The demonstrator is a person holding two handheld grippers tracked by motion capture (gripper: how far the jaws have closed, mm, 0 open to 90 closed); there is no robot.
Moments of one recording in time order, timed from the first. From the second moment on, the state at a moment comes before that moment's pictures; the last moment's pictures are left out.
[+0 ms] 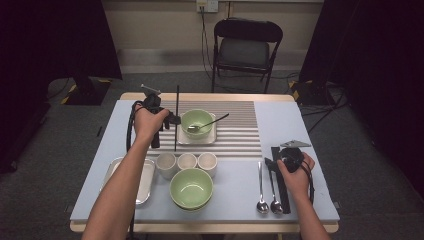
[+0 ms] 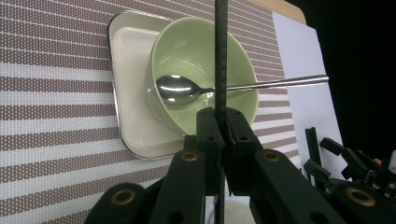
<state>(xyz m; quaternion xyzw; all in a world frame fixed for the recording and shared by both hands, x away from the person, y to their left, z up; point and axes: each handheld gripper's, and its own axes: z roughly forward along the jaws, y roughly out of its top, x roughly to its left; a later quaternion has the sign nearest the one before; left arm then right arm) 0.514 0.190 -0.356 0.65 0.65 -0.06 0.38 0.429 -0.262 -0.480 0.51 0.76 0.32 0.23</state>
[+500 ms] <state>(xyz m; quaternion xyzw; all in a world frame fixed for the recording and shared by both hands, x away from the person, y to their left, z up) 0.518 0.191 -0.361 0.65 0.66 -0.06 0.38 0.429 -0.262 -0.480 0.51 0.76 0.32 0.23</state>
